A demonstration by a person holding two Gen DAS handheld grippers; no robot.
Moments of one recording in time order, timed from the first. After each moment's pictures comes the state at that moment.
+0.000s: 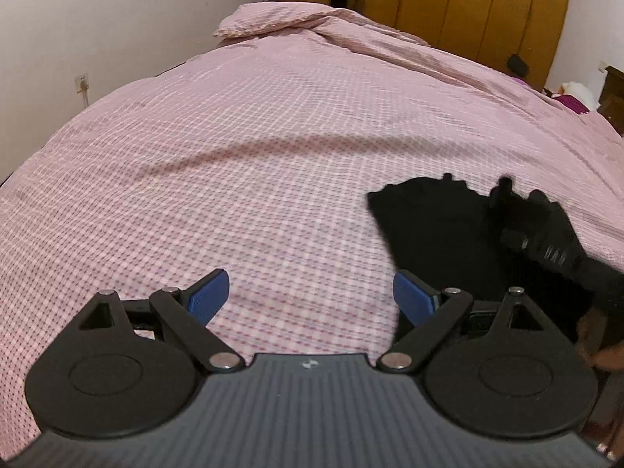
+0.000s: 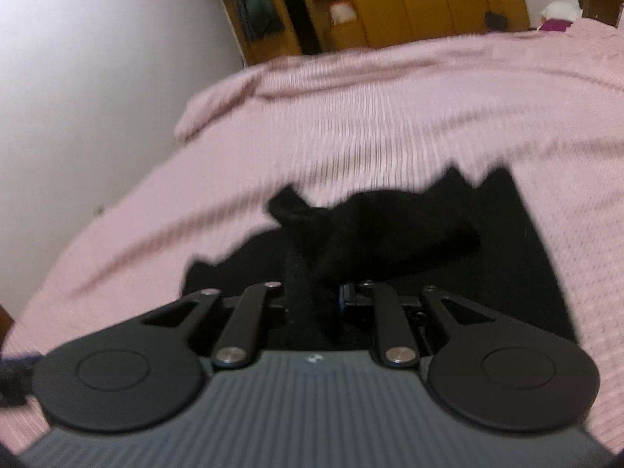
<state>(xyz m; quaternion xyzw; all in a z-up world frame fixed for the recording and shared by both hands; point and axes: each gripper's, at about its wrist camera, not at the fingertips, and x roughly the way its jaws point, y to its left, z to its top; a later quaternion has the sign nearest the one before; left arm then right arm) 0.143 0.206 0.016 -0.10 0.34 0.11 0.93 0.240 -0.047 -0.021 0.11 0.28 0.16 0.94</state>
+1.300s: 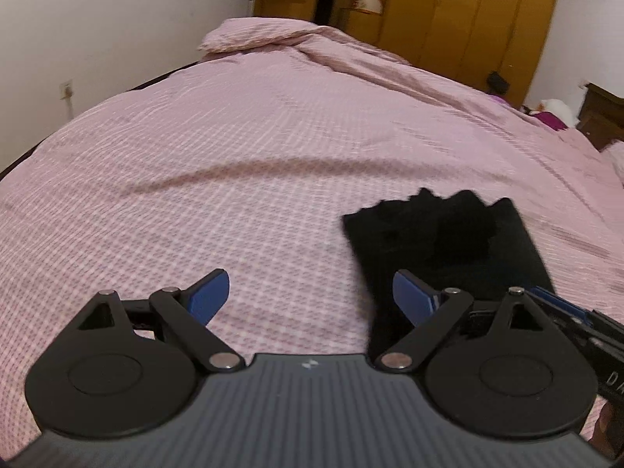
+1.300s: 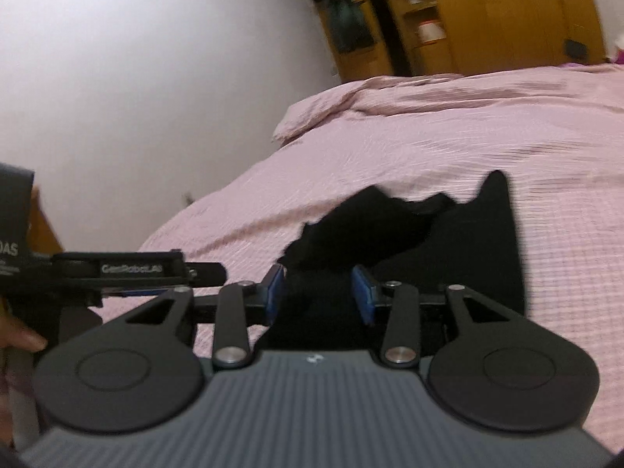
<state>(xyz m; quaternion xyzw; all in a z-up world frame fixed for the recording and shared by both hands) 0.142 0.194 0.035 -0.11 0.31 0.07 0.94 0.156 -0.063 0.026 0.10 0.23 0.28 0.93</state>
